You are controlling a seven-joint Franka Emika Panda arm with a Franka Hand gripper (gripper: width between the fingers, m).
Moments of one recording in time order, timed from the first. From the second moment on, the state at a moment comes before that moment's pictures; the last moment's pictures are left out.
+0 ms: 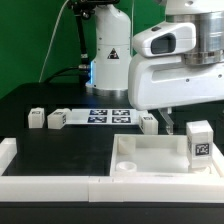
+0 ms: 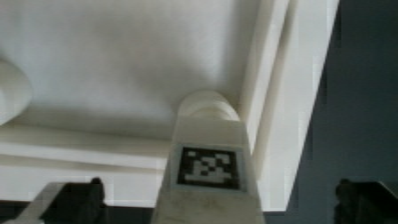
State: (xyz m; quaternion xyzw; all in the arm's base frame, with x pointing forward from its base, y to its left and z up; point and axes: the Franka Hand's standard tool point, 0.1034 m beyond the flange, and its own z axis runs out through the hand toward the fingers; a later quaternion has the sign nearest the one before) arm 0.633 0.109 0.091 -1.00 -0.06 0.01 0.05
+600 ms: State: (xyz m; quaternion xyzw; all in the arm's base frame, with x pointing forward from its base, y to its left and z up) arm 0.643 0.099 0.082 -1.00 -0.05 0.01 0.05
